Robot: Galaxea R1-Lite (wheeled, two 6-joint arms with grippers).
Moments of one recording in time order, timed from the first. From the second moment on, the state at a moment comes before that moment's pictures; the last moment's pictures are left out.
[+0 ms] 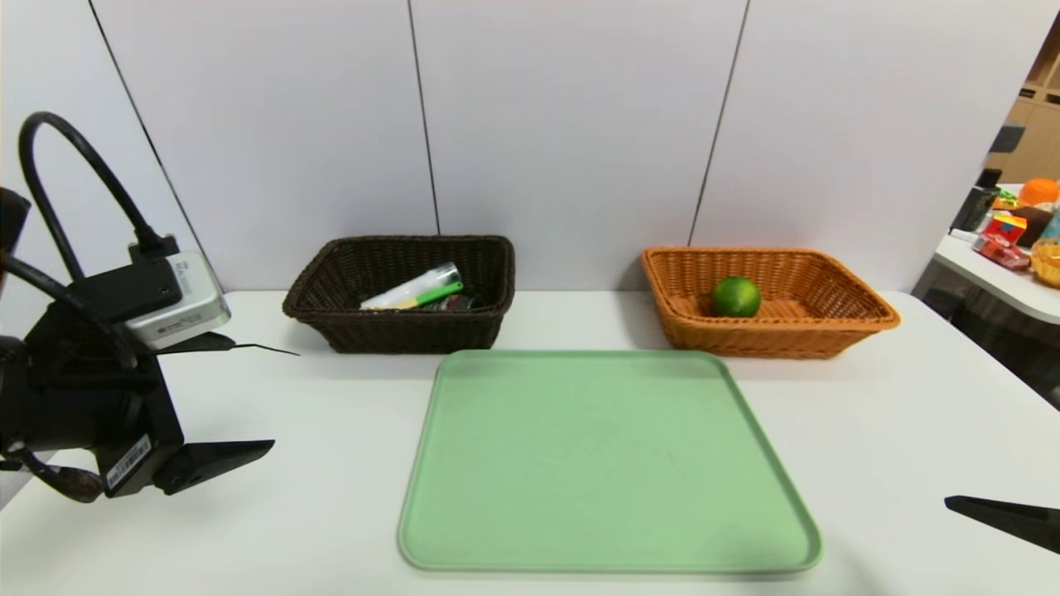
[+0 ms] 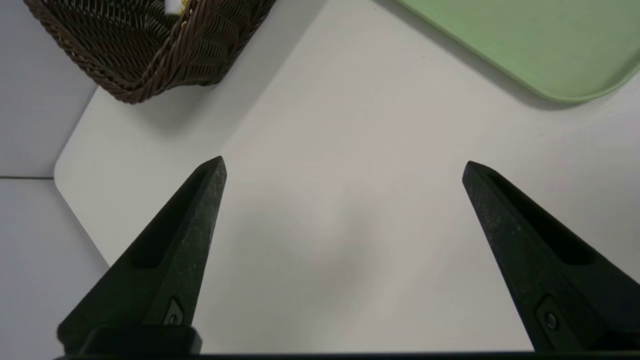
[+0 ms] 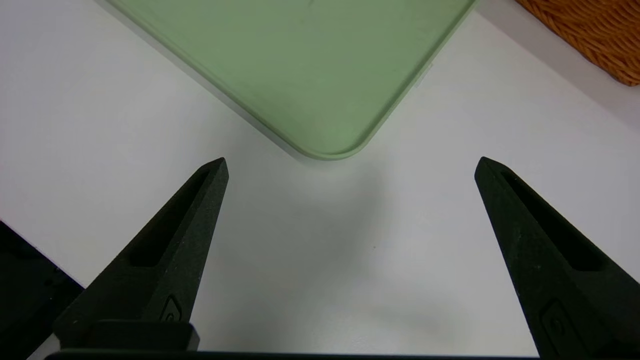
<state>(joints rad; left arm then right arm) -0.16 1.24 -0.95 0.39 -0.22 0.71 0.40 0.83 -0.34 0.02 0.06 -0.30</state>
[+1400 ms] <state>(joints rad) -0.10 0.83 -0.56 0.18 -0.08 0.13 0.12 0.78 -0.38 0.02 0.02 -0.29</state>
